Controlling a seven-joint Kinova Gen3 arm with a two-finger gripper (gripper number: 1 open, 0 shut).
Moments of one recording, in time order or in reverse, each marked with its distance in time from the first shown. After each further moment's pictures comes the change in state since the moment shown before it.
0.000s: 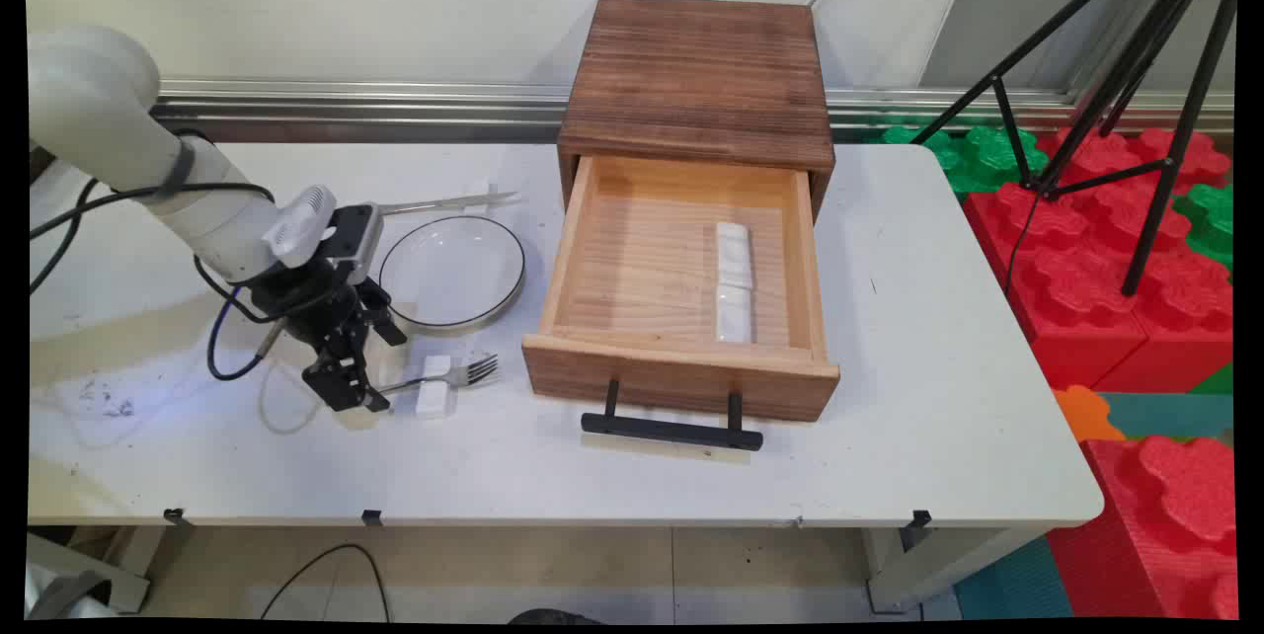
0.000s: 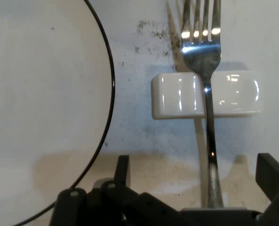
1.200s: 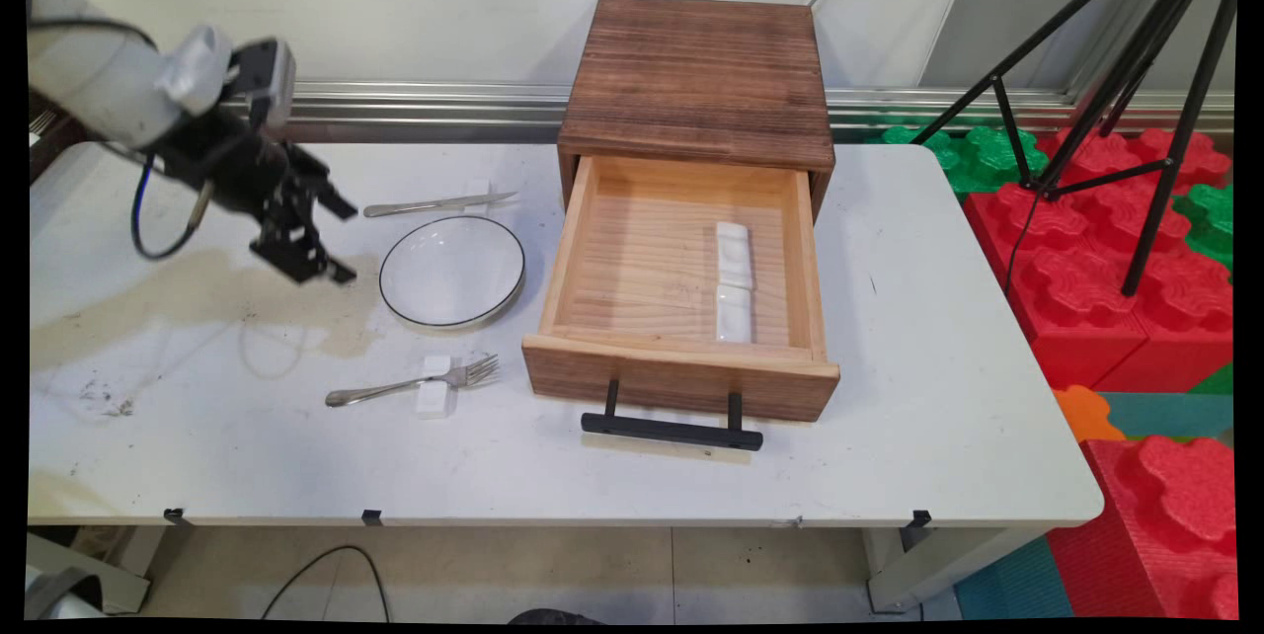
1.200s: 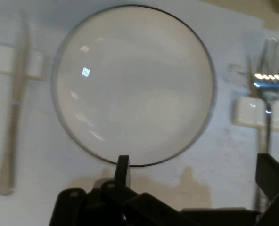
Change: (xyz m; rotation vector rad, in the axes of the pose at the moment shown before) arm 0.003 -0.014 -0.131 0.193 0.091 -0.134
